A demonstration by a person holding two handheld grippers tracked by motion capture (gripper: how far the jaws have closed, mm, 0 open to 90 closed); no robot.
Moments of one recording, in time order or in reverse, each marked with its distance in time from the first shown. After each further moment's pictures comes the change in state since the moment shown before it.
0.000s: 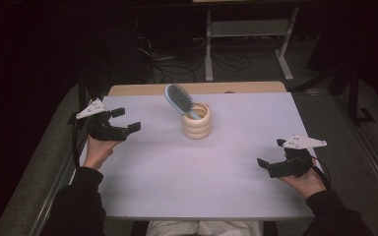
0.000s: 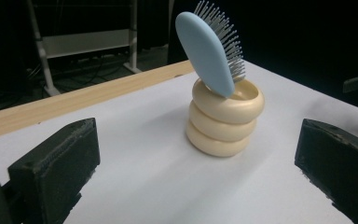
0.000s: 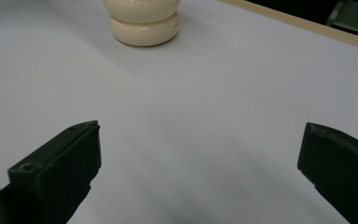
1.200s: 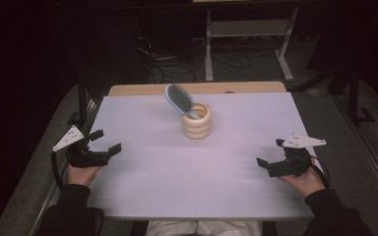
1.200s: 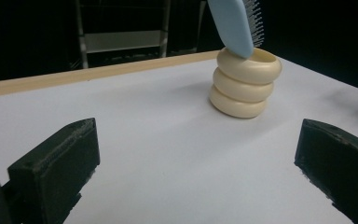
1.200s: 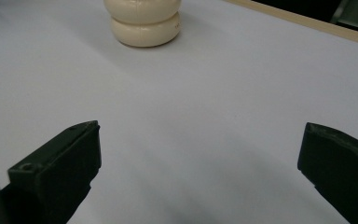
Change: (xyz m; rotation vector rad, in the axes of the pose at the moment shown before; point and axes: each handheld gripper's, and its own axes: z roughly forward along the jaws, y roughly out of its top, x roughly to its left) left arm -0.010 -0.059 -0.065 -0.034 0.135 -0.044; right arm -0.002 0.000 0.003 -0.001 0.015 0.010
